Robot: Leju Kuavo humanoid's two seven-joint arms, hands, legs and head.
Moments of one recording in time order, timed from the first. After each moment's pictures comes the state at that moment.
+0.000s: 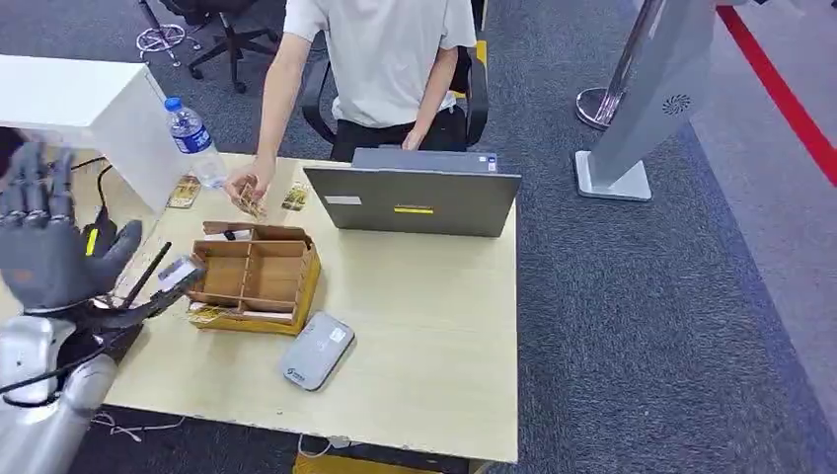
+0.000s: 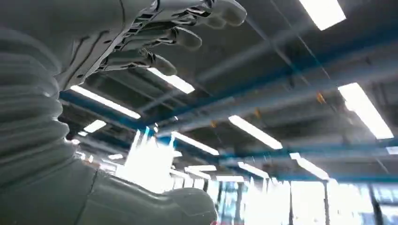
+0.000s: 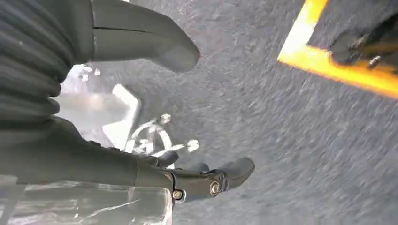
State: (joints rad) left arm -0.06 0.48 0.01 -1.65 -1.04 0.67 -0.04; right arm 0.43 0.30 -0.85 -1.23 1.19 0.57 -0.06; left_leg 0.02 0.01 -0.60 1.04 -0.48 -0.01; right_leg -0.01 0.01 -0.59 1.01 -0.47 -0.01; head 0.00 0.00
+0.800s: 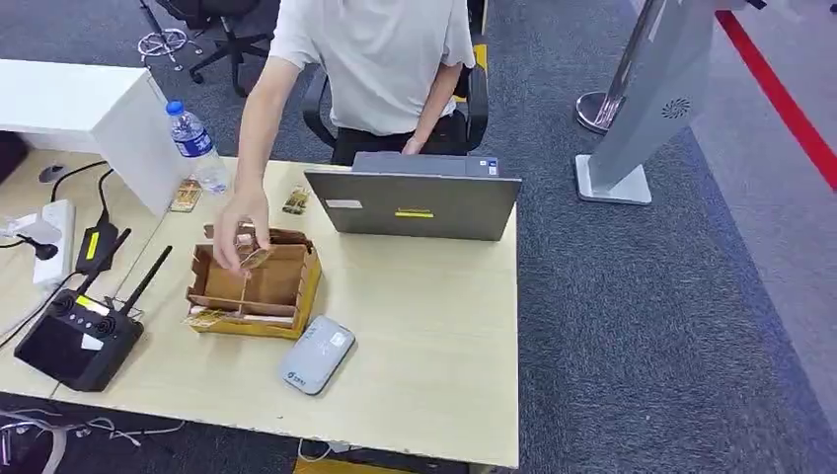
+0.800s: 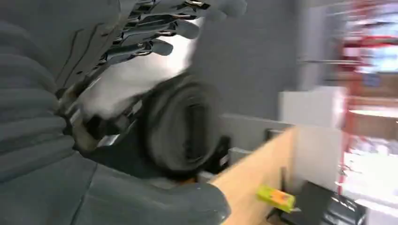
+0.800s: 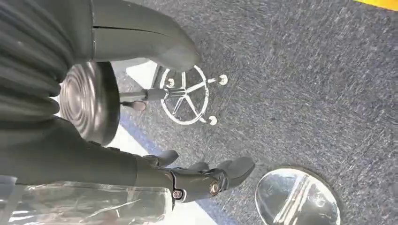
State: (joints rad) left arm -0.06 0.64 1.48 -0.58 0.51 -0.01 -0.36; right arm 0.53 0.27 -1.23 -1.92 1.52 1.07 -0.60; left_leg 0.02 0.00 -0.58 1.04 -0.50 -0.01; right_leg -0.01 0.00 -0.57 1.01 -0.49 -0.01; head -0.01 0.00
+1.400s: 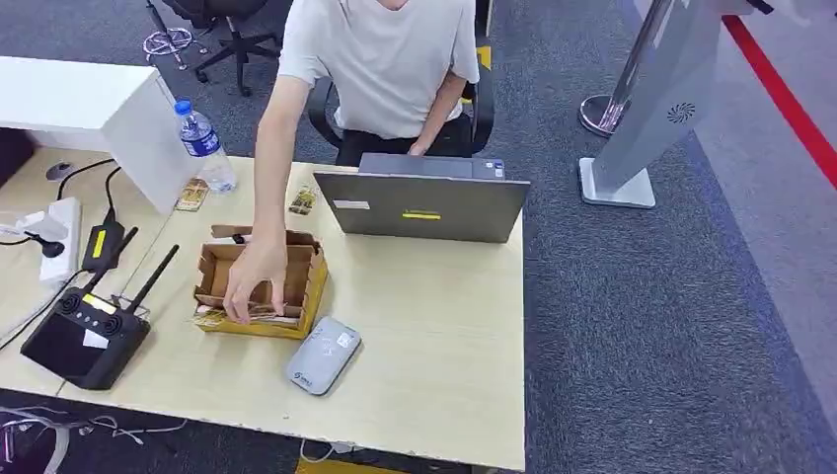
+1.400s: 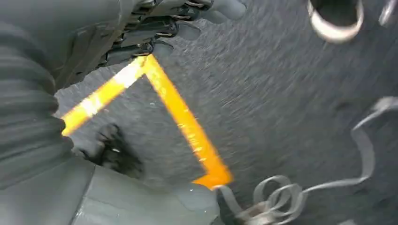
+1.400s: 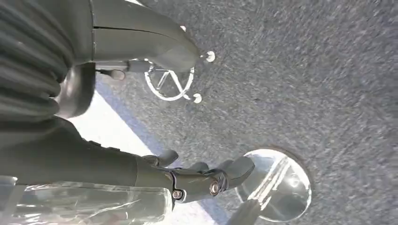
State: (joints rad) left arm -0.06 0.19 1.14 -0.25 0.05 0.05 -0.21; right arm 0.48 0.11 -1.14 -1.72 1.52 0.97 -0.61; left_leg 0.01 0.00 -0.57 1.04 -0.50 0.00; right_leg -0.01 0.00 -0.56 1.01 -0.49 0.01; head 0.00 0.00
